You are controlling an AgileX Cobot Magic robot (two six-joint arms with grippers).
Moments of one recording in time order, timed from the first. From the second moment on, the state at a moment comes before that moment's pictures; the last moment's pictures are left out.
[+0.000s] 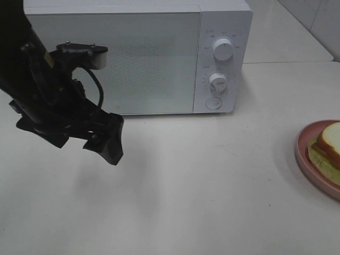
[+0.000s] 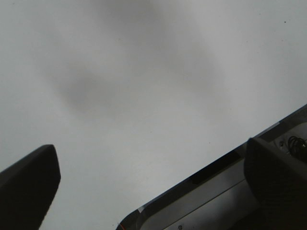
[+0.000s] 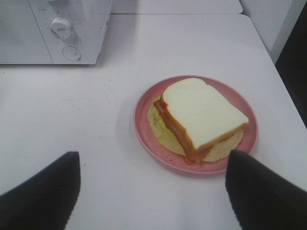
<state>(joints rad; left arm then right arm) -0.61 1.61 -1.09 -0.18 0.91 -0.02 0.08 0.00 -0.50 -0.08 1.01 0.08</state>
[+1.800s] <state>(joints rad) 0.02 0.56 -0.52 -0.09 1.10 0.06 0.08 0.00 -0.50 -0.08 1.01 0.08</state>
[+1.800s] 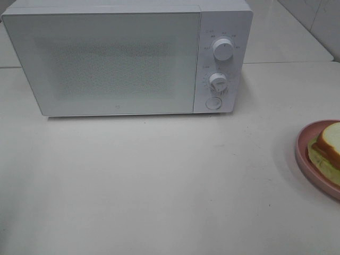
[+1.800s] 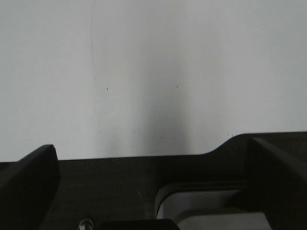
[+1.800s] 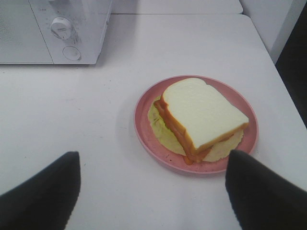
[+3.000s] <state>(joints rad) 0.02 0.00 -0.52 -0.09 1.09 0.06 0.08 0.00 -0.50 -0.08 1.01 0.08</state>
